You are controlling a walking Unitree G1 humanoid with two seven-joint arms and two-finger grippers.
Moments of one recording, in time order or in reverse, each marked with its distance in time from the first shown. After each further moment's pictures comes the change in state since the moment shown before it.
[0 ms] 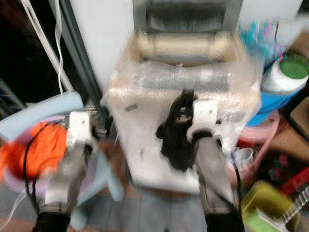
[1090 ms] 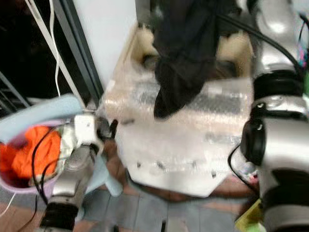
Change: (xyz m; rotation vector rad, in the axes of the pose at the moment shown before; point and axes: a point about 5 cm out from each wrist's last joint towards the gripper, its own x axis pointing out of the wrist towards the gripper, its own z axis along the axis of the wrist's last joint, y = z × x) left arm 0.005 -0.004 0.004 -0.024 -0.007 0.018; right arm 0.126 -0.101 0.236 -0.174 -0.485 -0.075
